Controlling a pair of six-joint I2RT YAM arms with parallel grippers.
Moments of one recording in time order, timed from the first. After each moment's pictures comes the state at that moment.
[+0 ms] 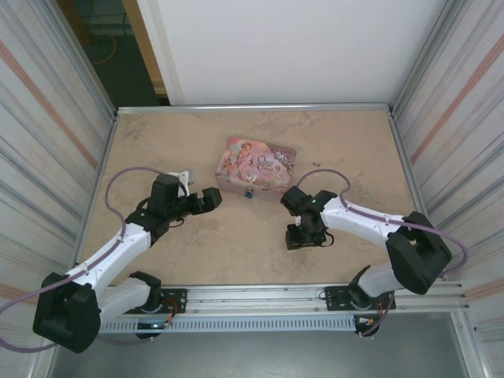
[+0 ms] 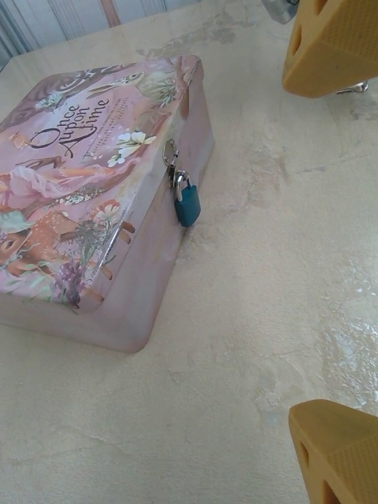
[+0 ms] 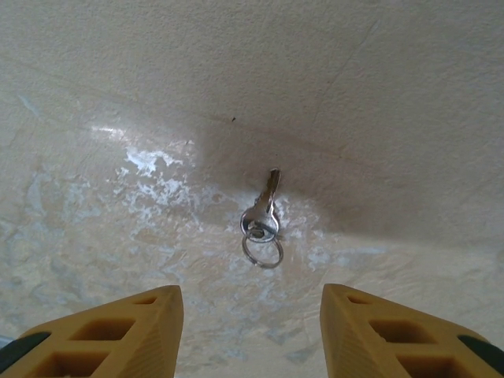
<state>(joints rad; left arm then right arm) -0.38 1.04 0.56 -0.17 0.26 -0.57 0.76 1.44 0.83 -0.90 -0.10 0.59</state>
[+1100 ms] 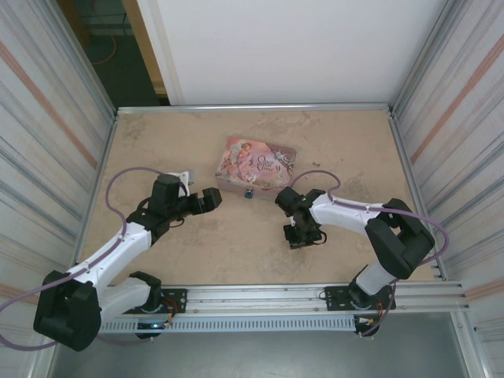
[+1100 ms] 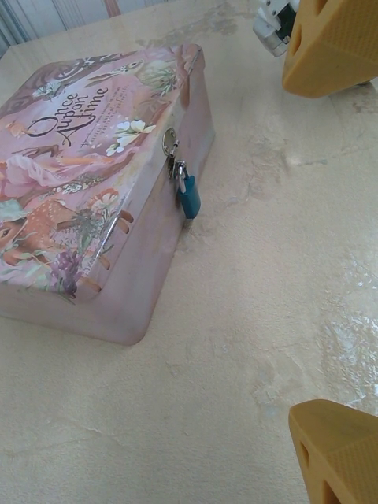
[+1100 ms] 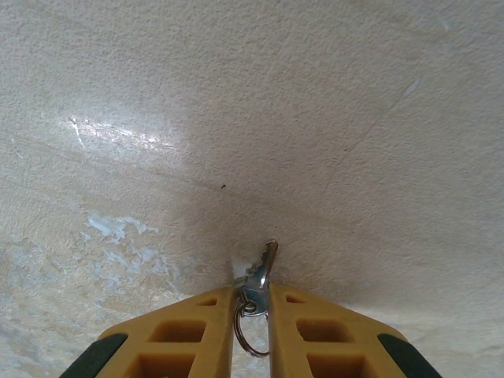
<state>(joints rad) -0.38 1.05 0.56 -0.17 0.25 -0.57 0.75 1.57 0.85 -0.84 -0.08 0.54</state>
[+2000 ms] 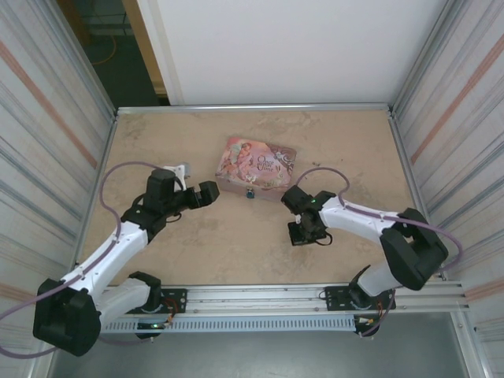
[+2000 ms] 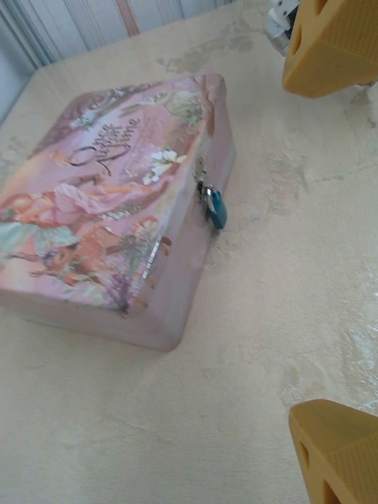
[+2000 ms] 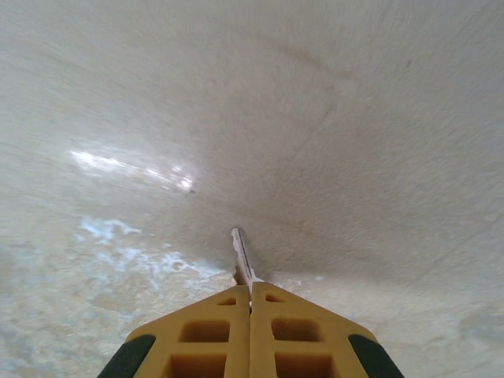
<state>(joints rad) -0.36 1.01 0.63 -0.22 0.25 -0.56 0.73 1.44 0.80 -0.81 -0.02 0.53</state>
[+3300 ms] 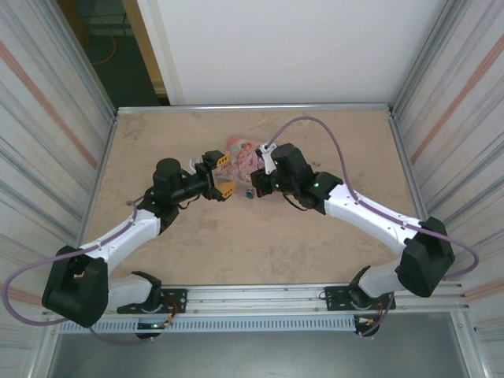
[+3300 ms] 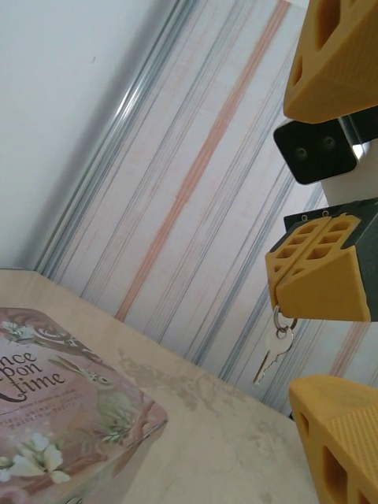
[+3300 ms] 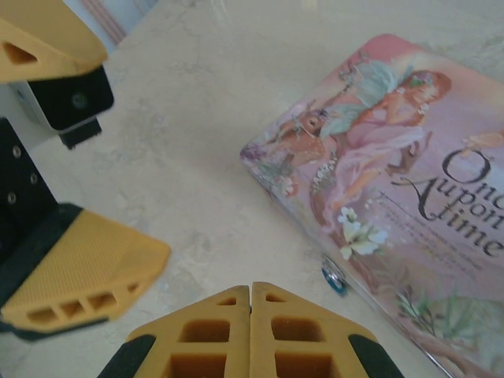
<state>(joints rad) -0.42 1.21 0.64 0.39 0.58 -1.90 0.79 1.41 1.12 -0.28 -0.04 0.33</state>
